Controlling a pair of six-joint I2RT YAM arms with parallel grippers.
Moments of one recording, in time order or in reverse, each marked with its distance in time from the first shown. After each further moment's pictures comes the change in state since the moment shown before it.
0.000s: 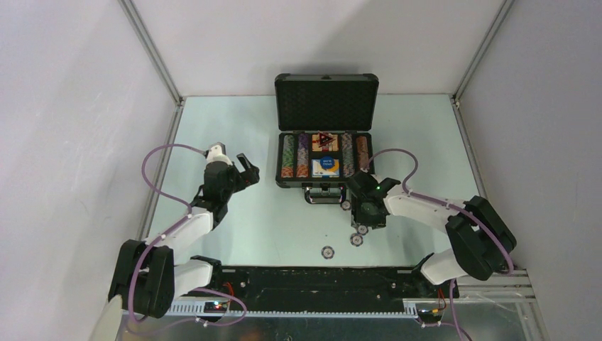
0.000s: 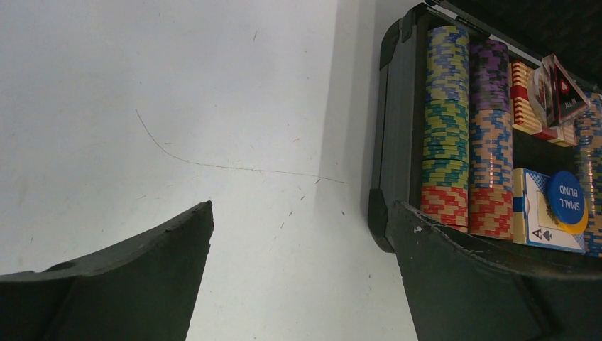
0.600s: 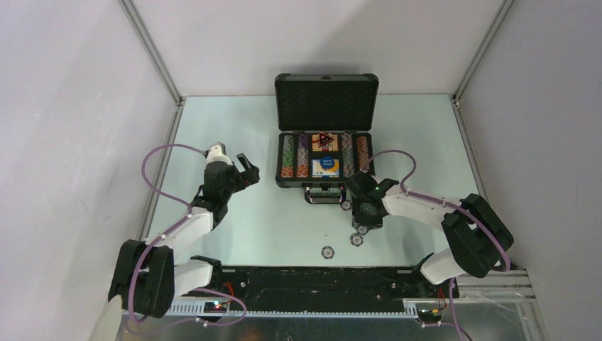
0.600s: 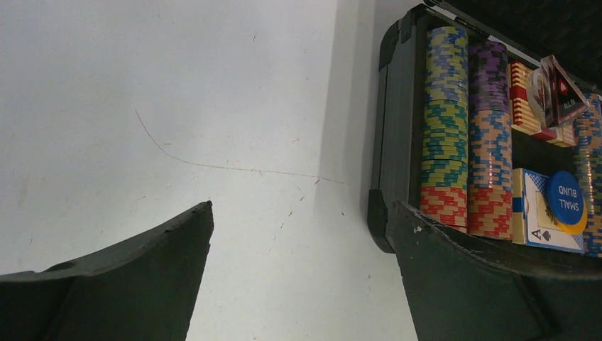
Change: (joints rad) left arm 0.000 0.000 0.000 0.002 0.000 0.000; right arm 0.002 0.037 -0.013 0.045 -0.029 -0.001
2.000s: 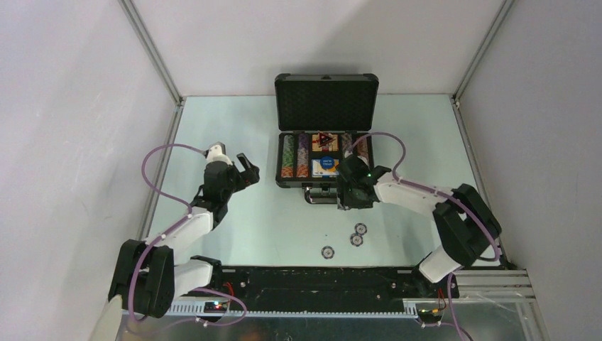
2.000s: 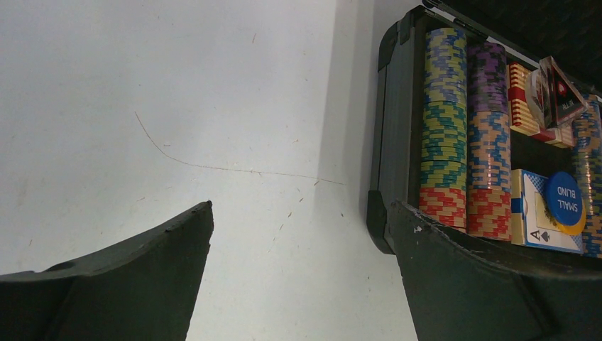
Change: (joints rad) left arm 0.000 0.001 0.000 0.005 0.000 0.000; right arm -0.009 0.060 0.148 0.068 0.022 -0.103
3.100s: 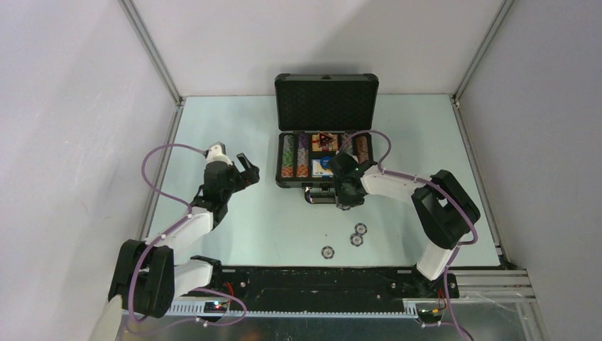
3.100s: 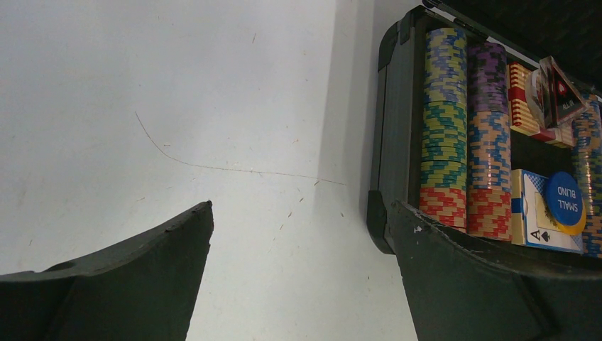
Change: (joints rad) left arm 0.000 0.000 0.000 0.000 0.000 0.000; right arm -0.008 0.206 0.128 0.013 0.011 -0.064
